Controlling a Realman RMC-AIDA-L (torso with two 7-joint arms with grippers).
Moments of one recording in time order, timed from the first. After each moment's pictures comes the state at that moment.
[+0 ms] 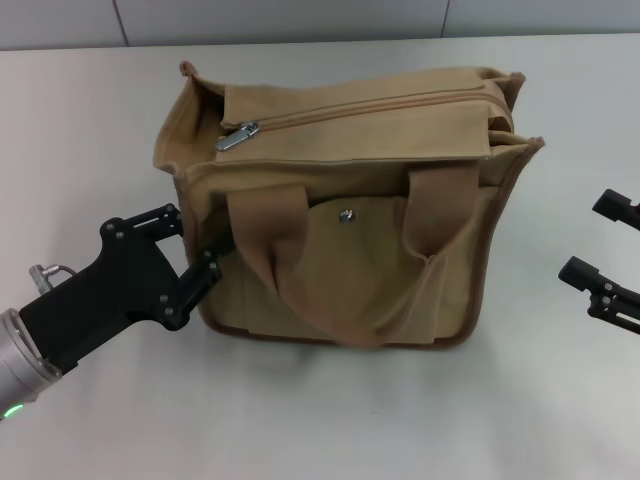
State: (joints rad) left arm -0.34 -2.08 0.70 0.19 1.57 1.69 -0.53; right arm 0.26 2.08 -0.26 -0.48 -1.95 -1.93 0.82
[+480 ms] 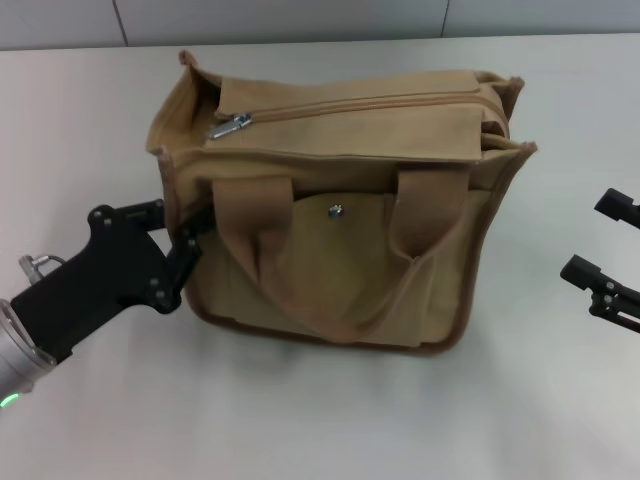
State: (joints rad) left arm -0.34 -2.08 0.66 0.18 1.56 1.69 -0.53; right arm 0.25 2.08 -0.26 -0.47 -1.95 -1.93 0.82
